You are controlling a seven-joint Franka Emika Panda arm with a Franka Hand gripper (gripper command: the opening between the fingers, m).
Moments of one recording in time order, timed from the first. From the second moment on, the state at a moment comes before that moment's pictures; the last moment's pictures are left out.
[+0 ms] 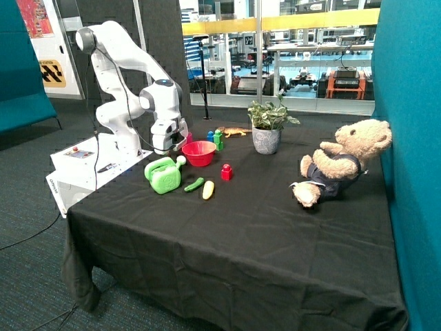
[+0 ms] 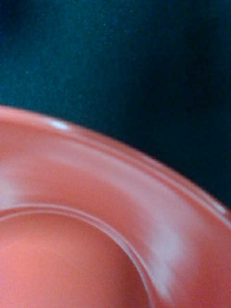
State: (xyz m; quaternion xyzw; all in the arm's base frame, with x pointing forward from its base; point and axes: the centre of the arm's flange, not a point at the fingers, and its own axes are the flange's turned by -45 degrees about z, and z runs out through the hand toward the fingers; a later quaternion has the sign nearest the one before) arm 0.401 -0.143 0.333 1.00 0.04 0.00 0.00
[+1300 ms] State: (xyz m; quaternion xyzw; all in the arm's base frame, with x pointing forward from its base) arm 0.395 -0.147 0.363 1.00 0.06 0.00 0.00
